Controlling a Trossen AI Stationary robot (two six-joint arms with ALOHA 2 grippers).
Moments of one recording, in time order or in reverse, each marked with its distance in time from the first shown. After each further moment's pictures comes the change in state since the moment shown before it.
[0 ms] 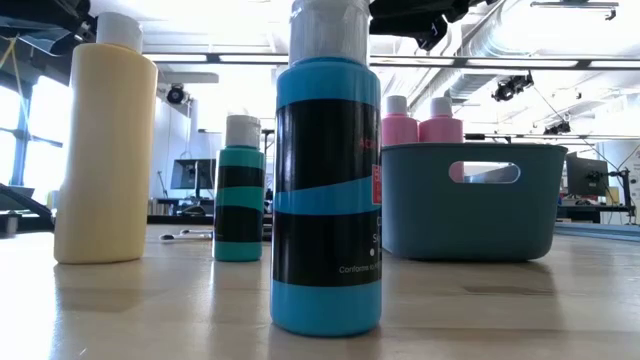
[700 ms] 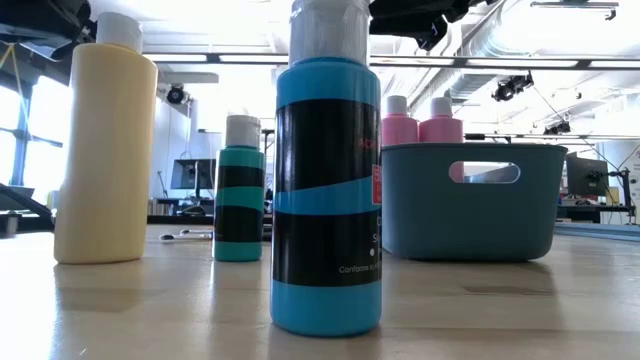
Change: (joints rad) left arm 0.001 0.000 0.000 -0.025 -0.004 0.000; right arm 0.000 0.000 0.000 0.000 0.000 0.000
